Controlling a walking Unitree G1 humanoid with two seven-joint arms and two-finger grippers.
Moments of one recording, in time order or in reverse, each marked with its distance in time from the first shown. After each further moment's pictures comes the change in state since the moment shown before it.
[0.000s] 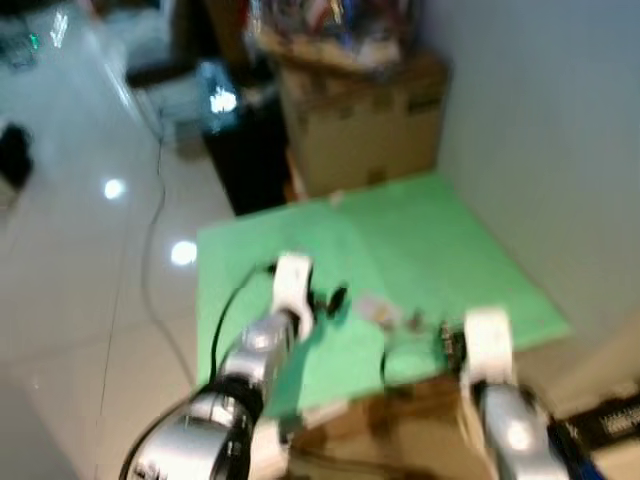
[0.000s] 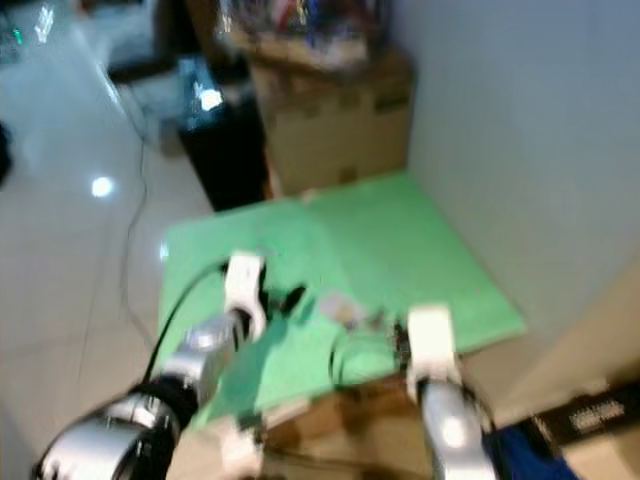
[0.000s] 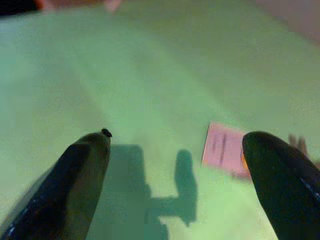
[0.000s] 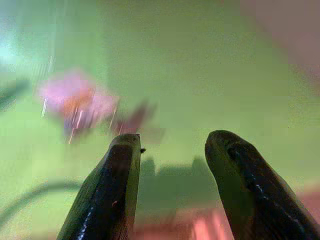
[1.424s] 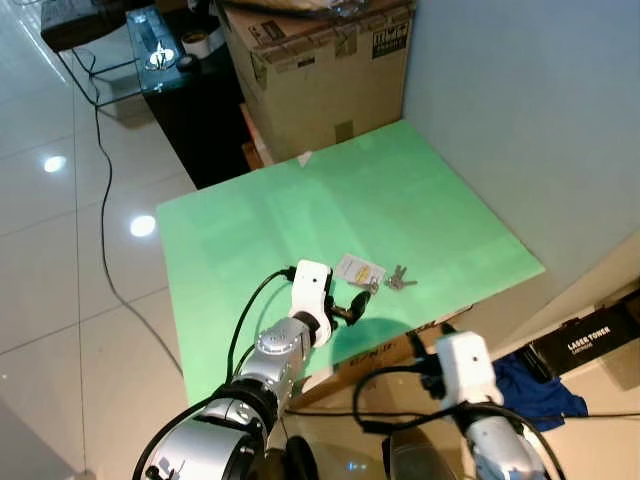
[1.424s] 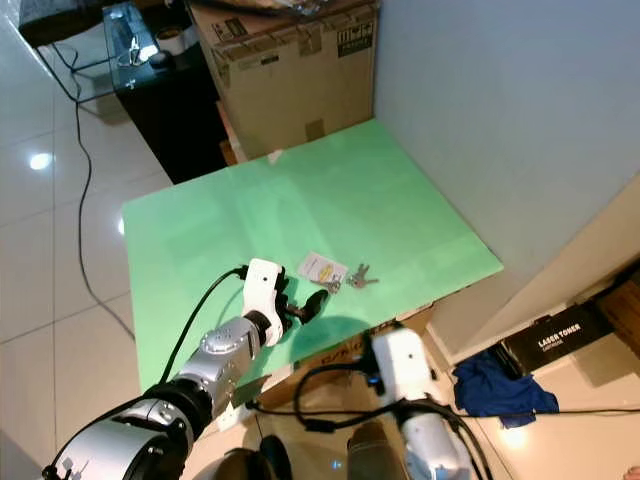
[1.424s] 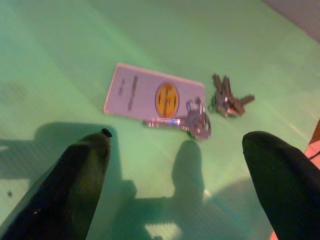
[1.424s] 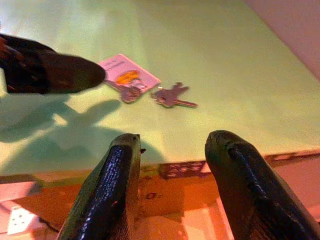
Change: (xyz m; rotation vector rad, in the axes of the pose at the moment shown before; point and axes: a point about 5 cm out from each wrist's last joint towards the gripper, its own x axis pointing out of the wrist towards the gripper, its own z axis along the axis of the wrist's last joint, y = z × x) left arm 0.003 -0.019 0.000 -0.012 -0.044 -0.094; right arm -0.032 0.039 0.036 -0.080 -0.172 0.169
